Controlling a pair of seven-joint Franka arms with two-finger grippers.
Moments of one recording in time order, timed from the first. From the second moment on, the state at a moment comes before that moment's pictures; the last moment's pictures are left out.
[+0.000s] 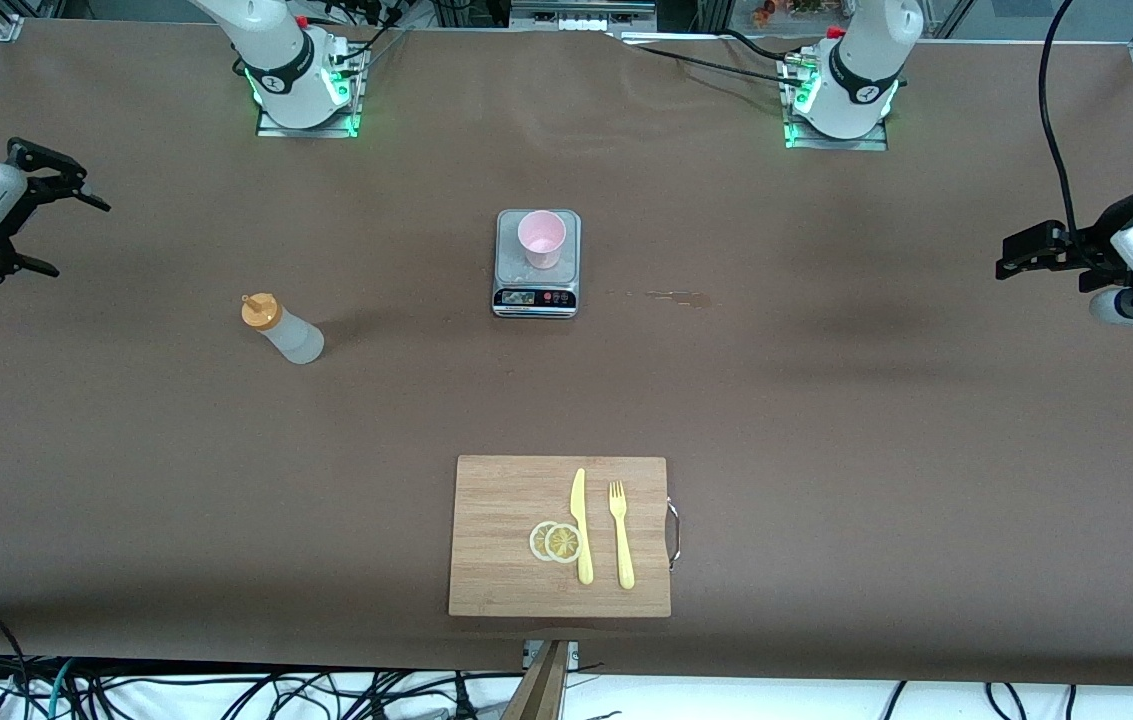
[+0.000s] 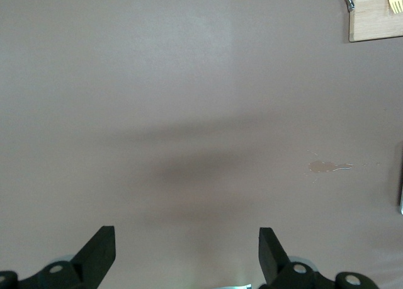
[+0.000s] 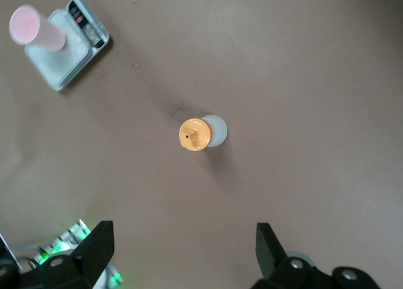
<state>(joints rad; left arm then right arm) -0.06 0.14 0.09 -1.49 -0.05 1.47 0.13 0.16 -0.01 -0.25 -1.70 0.16 1.55 -0.92</state>
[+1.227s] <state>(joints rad) -0.06 0.14 0.09 -1.49 -0.05 1.47 0.13 0.22 -0.07 -0.16 -1.62 -0.03 1.48 -0.31</state>
